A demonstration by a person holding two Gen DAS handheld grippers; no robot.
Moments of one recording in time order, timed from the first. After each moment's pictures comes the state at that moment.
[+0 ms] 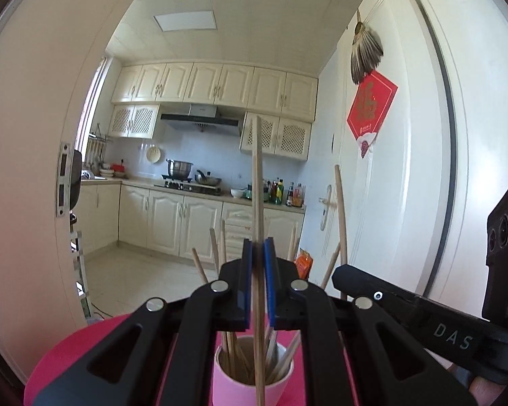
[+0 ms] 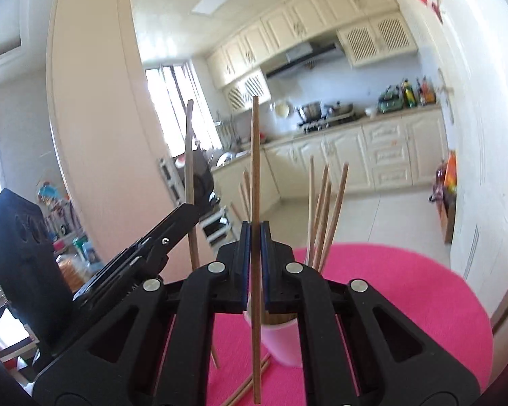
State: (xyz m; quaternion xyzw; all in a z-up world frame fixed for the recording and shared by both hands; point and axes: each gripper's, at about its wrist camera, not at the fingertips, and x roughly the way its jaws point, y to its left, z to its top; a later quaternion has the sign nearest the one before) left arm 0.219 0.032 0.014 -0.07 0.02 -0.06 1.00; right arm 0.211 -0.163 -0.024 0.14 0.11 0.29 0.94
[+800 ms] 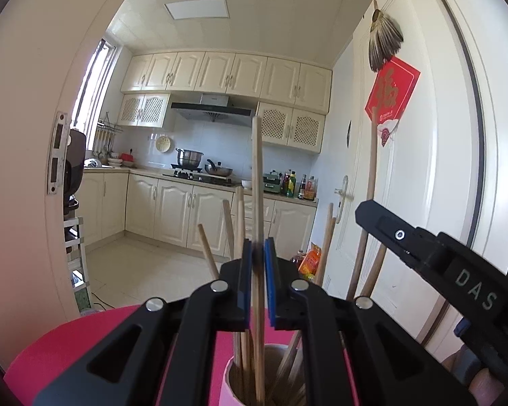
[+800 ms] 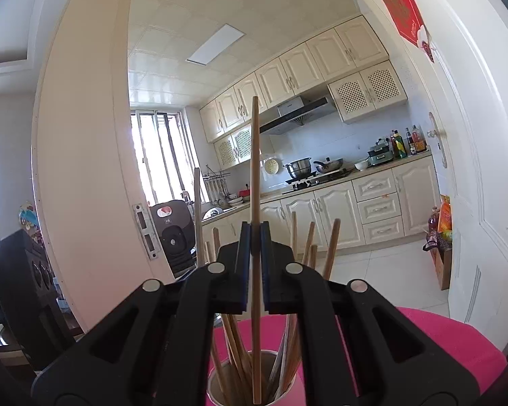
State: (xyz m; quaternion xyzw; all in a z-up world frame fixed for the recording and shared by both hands) left arm 0.272 0.046 -0.023 -0.08 0.05 -0.04 0.99; right arm 0.241 -0.153 -0.036 0.15 0.01 0.26 0.95
